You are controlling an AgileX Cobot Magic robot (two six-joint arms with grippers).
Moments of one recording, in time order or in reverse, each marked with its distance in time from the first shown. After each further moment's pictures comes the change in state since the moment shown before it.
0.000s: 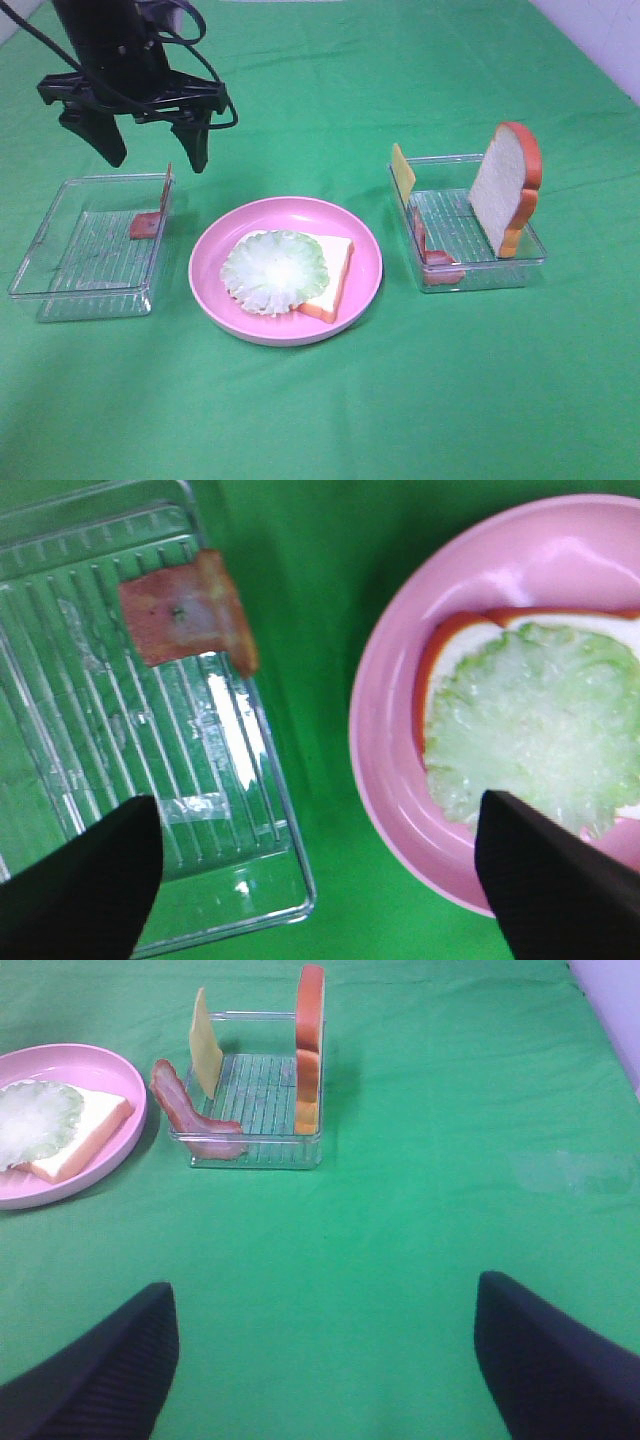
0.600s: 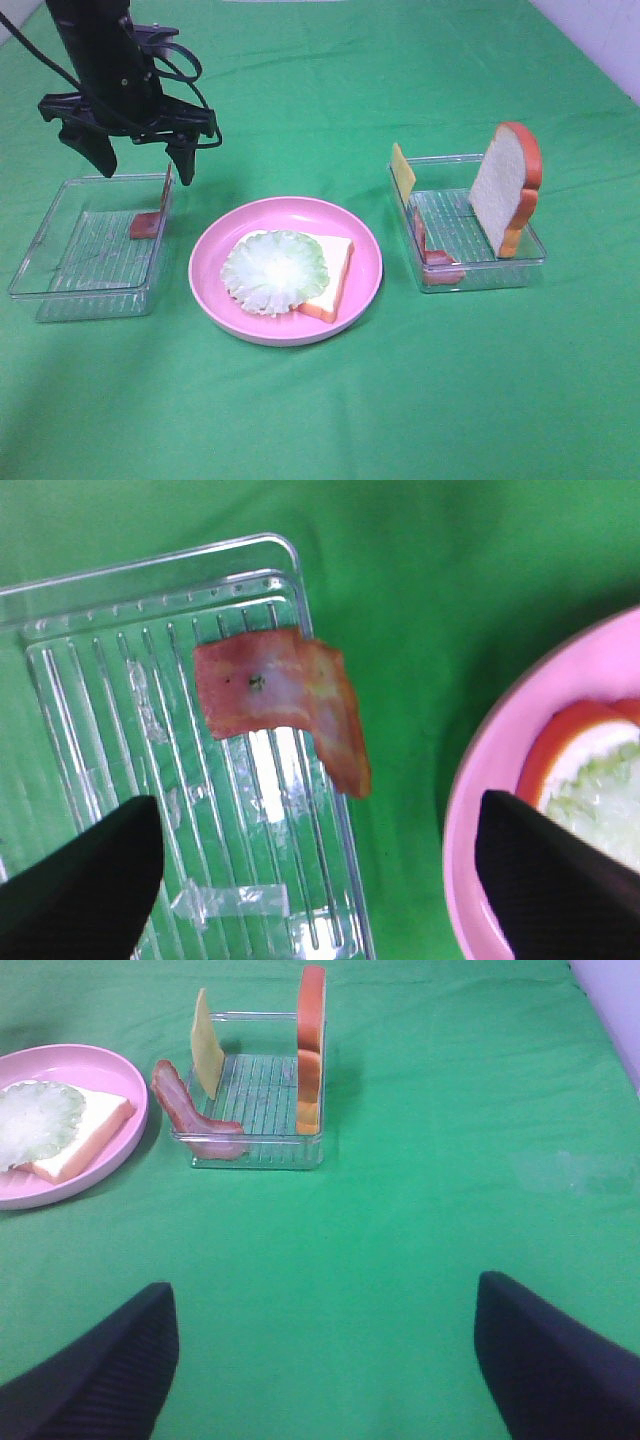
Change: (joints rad) left arm 0.020 0.100 0.000 0.086 -0.108 -0.039; right arm 0.000 0.000 0.000 0.002 0.000 0.000
